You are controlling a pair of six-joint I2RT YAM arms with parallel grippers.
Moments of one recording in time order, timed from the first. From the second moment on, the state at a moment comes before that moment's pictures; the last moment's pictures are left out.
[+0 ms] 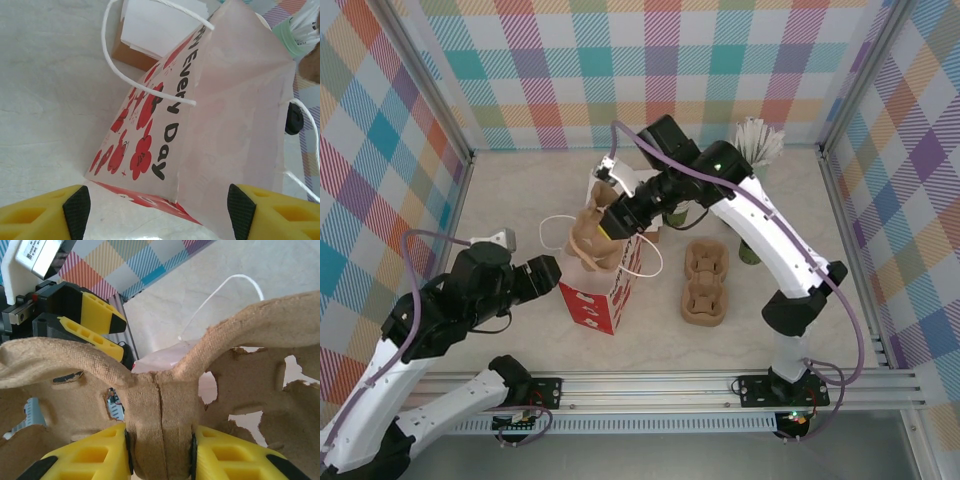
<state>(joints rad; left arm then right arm) -0.61 0.74 1.19 -1.17 -0.12 -0.86 0.85 1.90 2.36 -1.35 -0.61 0.01</state>
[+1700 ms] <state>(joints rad) -0.47 0.73 0.96 -0.97 0.18 -0.84 0.86 2.02 2.30 -1.32 -0.39 0.02</state>
